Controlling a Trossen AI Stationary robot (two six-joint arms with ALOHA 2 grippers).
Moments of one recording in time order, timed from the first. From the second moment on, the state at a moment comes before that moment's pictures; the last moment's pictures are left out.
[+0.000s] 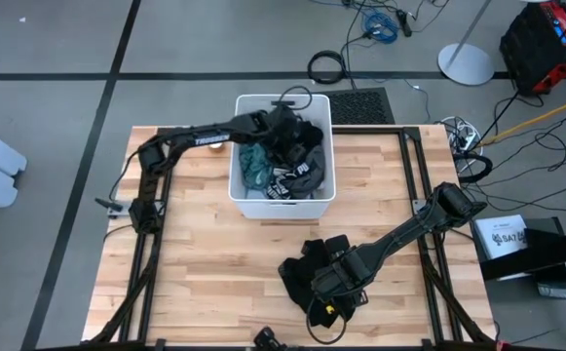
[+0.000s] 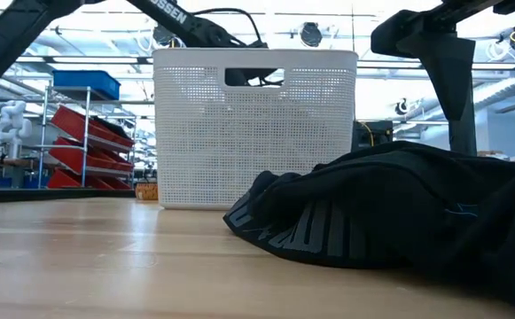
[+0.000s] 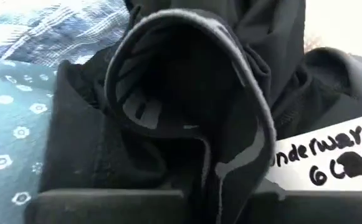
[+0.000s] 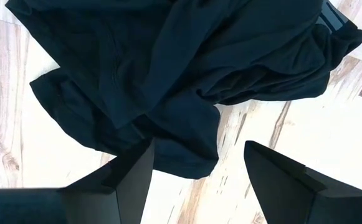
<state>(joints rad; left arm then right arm) 0.49 2.02 1.64 -0.53 0.01 -0.27 0.53 1.89 1.54 -1.23 0.06 0.27</state>
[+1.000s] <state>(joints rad) 0.41 1.64 1.82 -0.71 -0.05 -0.23 0.53 1.89 1.54 -1.23 0.06 0.31</state>
